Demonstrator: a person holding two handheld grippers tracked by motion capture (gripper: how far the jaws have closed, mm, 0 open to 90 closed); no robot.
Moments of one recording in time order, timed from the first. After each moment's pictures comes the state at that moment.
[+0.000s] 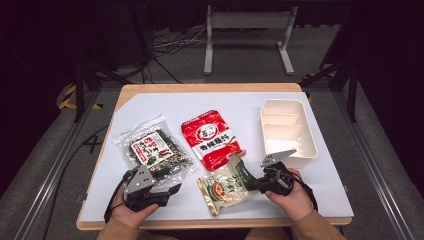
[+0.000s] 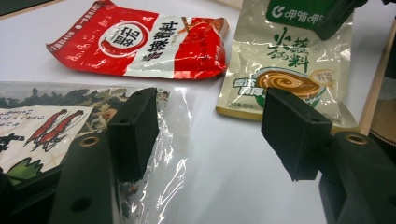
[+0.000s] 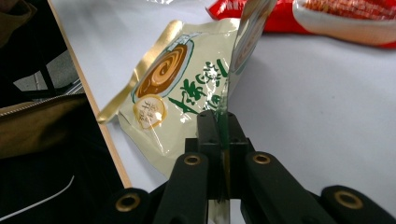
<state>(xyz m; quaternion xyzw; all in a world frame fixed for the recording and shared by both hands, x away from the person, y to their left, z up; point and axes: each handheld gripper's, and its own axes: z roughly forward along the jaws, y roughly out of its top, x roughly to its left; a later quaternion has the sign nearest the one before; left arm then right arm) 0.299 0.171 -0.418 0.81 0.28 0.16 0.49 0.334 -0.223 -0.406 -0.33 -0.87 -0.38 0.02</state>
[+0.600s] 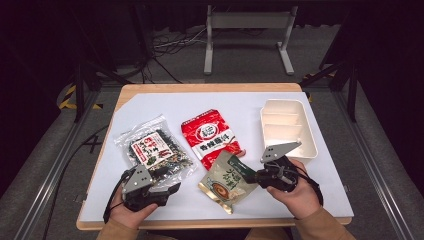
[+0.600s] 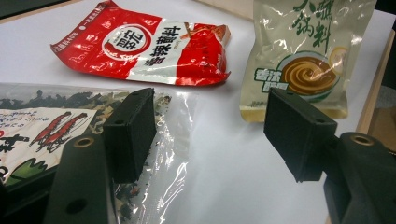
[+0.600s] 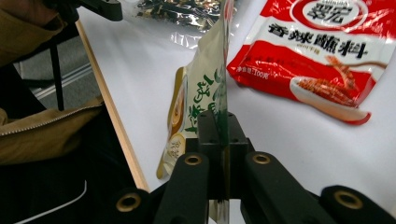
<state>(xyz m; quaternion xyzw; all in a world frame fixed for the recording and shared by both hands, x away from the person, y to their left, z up) 0.298 0.173 -0.415 0.81 0.28 0.15 0.50 0.322 -0.209 -0.346 -0.26 -0.88 -0.38 -0.04</state>
